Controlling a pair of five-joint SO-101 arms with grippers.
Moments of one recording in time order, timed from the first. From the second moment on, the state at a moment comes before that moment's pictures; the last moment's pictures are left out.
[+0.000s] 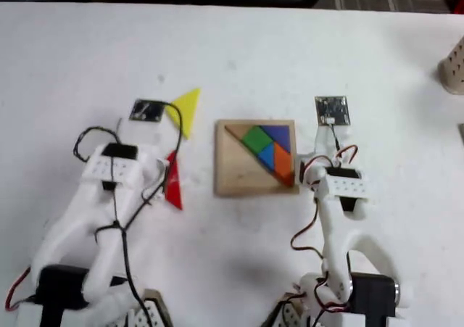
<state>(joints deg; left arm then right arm) 0.5 -14.7 47.6 59.6 8.1 1.5 -16.7 57.0 27.3 8.3</state>
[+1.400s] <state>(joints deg) -6.6 -2.8 40.2 46.7 8.0 0.1 -15.2 57.8 26.0 8.3</state>
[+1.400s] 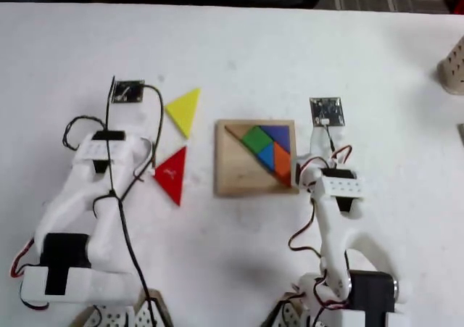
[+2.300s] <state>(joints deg) -5.5 -1.8 40.2 51.1 8.7 -0.4 -15.1 57.8 26.0 11.5</state>
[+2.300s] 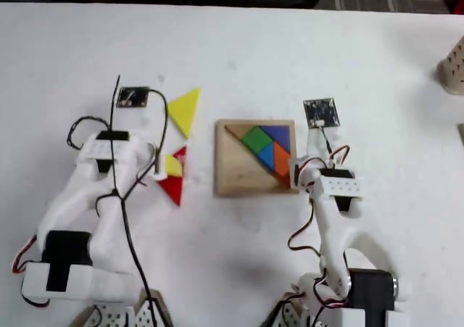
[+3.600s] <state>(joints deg) 3.9 8.8 29.7 60.0 -4.1 -0.4 -14.6 57.8 26.0 11.5</state>
